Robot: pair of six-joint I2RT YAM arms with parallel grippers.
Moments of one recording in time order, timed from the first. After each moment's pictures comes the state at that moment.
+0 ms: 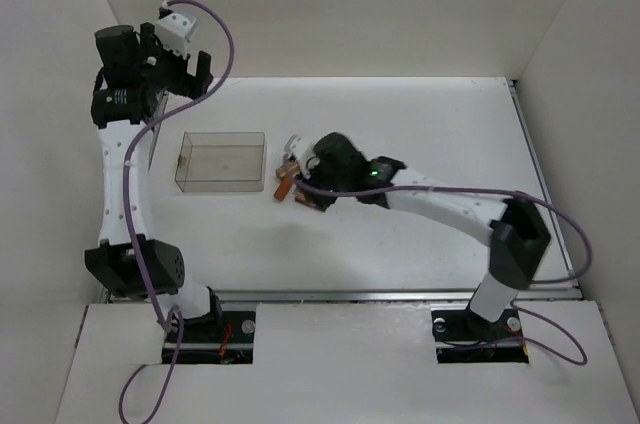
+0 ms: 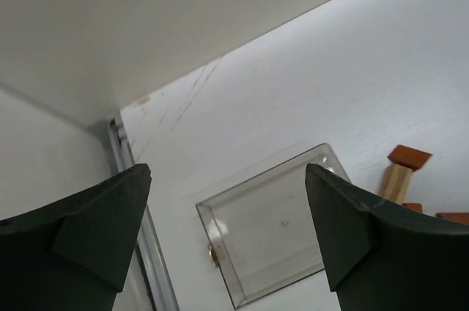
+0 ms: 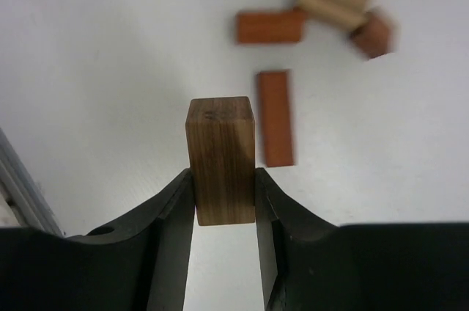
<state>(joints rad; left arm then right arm) 0.17 1.55 1.79 -0.63 0.44 0.39 0.96 1.79 1.44 -0.47 -0.05 -0.15</state>
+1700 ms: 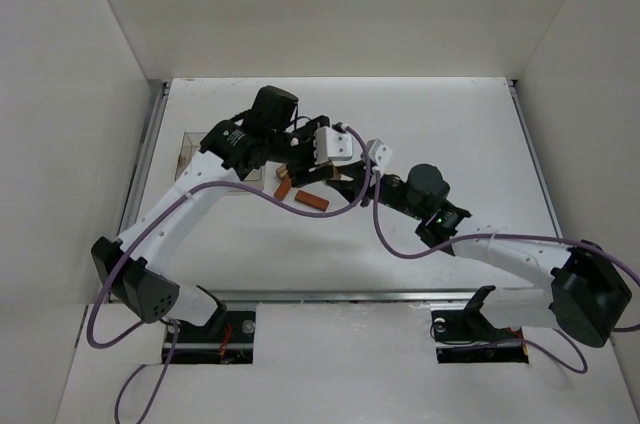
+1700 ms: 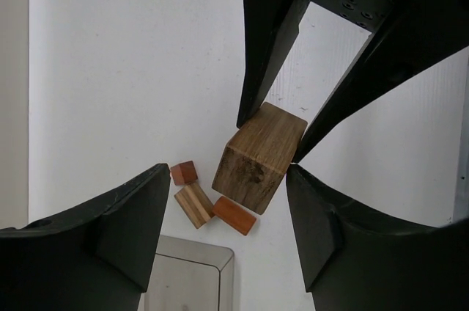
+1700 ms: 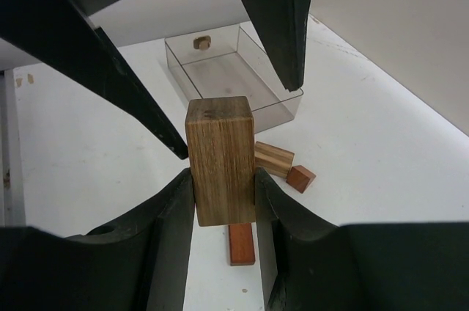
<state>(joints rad) -0.63 1.42 1.53 -0.88 0.47 0.84 0.78 1.23 0.68 0.61 -0.29 -0.09</state>
